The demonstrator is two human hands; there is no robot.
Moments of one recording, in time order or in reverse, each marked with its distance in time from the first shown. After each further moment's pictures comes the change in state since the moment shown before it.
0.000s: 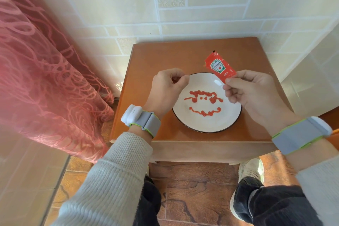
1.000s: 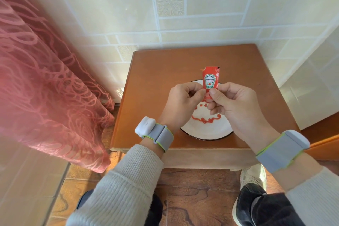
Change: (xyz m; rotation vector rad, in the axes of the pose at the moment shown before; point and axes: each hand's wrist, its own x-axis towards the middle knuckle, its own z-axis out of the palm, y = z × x) left_hand -0.012 0.010 0.028 -0.158 -0.125 0.082; right_hand -0.012 0.019 0.029 0.024 -0.049 -0.102
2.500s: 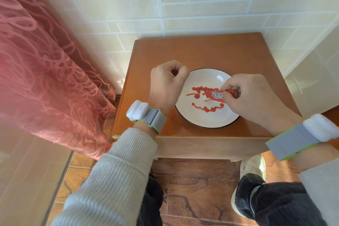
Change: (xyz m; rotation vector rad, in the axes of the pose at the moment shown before) left_hand 0.003 0.003 -0.026 0.142 0.342 0.033; right_hand 0.001 -0.017 -0.026 -1.131 -0.144 -0.369
